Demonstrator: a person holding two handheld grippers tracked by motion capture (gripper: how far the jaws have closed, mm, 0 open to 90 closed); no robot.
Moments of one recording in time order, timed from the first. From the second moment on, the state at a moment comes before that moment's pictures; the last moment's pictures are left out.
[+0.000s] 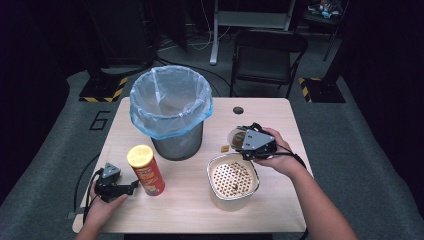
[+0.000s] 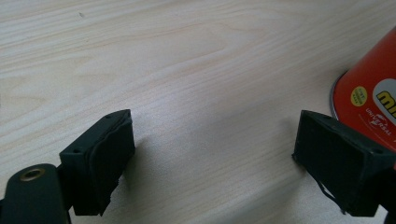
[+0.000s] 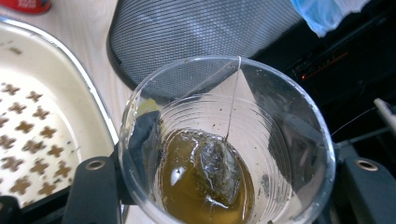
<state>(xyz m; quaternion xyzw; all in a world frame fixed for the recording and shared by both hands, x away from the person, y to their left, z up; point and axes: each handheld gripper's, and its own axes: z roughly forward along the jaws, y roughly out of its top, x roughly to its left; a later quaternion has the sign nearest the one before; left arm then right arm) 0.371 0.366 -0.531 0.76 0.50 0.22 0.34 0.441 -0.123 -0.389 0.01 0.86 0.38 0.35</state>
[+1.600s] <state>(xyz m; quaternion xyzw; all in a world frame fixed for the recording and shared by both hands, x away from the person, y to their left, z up) 0.371 0.366 -0.531 0.76 0.50 0.22 0.34 0.352 -0.078 -0.404 -0.37 0.69 -0.03 0.62</state>
